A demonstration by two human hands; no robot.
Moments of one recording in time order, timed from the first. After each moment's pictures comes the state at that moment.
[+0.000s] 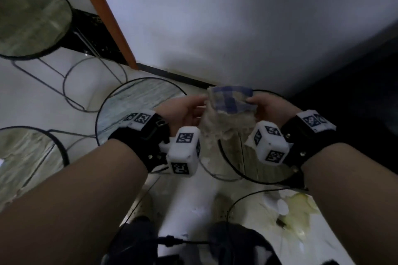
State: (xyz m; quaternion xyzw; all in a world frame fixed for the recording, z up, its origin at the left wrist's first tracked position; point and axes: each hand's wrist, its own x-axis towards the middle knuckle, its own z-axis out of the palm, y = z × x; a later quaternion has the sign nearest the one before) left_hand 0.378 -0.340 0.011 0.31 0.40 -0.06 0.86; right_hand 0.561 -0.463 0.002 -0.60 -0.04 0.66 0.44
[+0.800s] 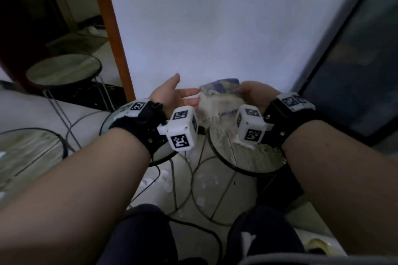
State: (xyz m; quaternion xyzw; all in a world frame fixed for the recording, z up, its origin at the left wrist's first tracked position) left_hand 0.309 -0.433 0.045 0.42 0.31 0.14 0.84; right_hand 0.478 -0.556 0.066 -0.59 -0.27 0.55 0.54
